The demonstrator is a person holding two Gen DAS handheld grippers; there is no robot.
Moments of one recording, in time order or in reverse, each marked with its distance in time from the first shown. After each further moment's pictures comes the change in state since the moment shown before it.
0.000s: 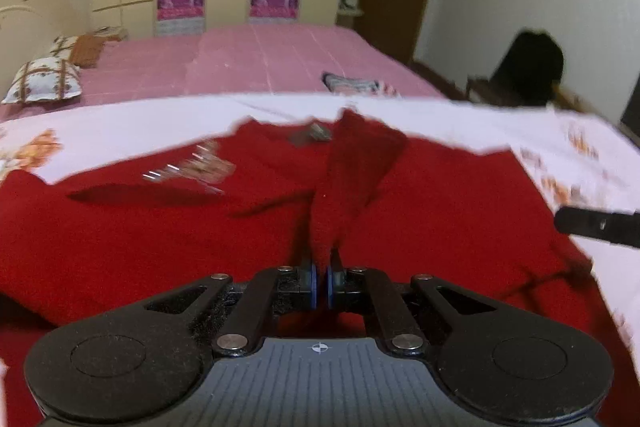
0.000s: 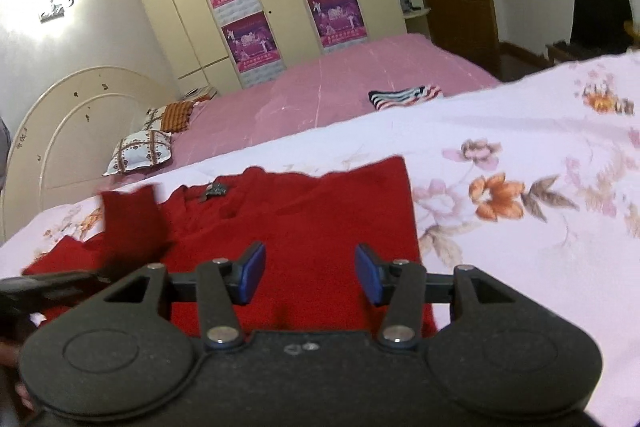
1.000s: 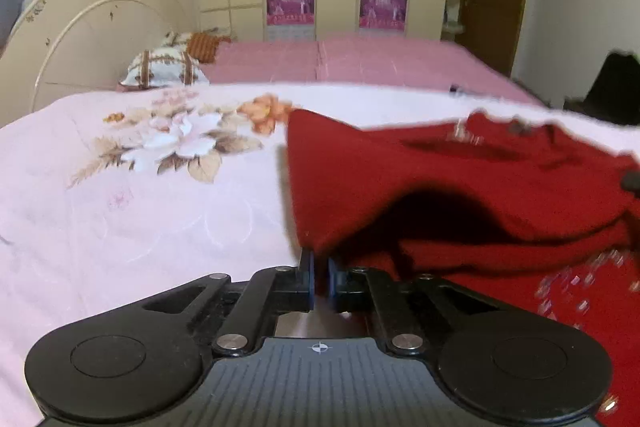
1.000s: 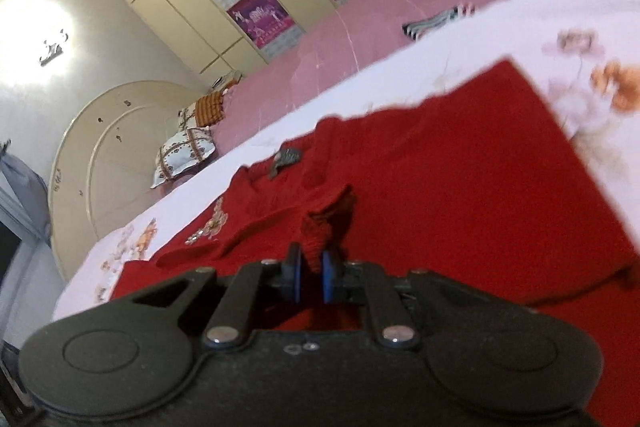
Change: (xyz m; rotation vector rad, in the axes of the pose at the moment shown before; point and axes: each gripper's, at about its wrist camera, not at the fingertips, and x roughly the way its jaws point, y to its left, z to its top) left arm -0.093 0.156 -0.060 -0.118 -0.080 0.277; right arm 0.059 0.046 -0.003 0.191 0.078 0.120
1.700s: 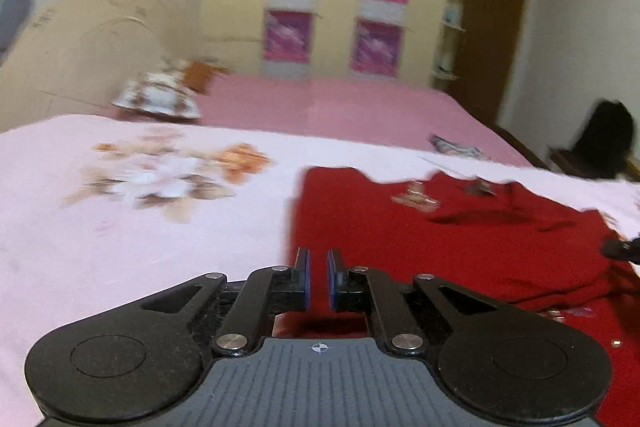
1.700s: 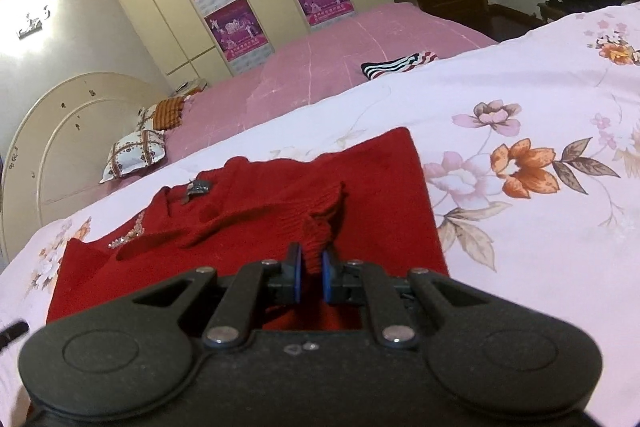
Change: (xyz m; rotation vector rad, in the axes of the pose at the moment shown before) left arm -0.022 -0.030 0.016 -0.056 -0.070 -0.072; right arm -0.019 -0.046 0.015 -0.102 -0.038 -0.125
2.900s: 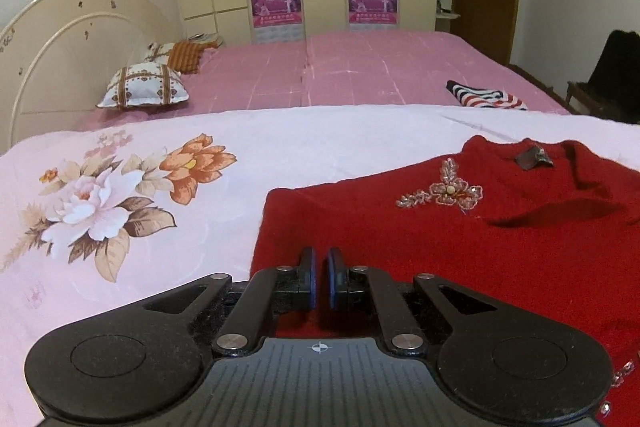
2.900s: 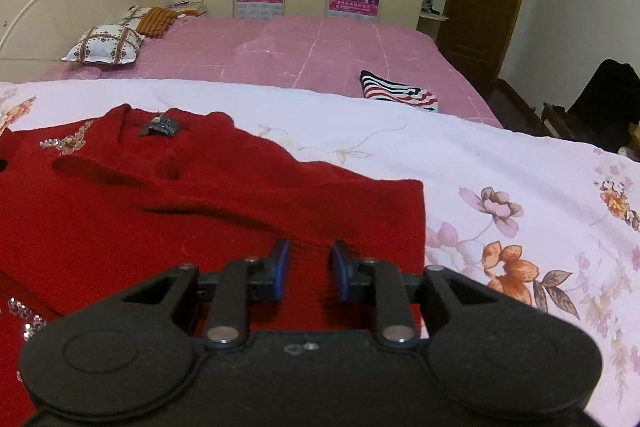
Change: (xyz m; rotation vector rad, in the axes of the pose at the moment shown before) left arm 0.105 -0.029 0.032 0.144 0.110 0.106; right arm 0.045 0.043 0.009 -0.462 0.073 -0.237
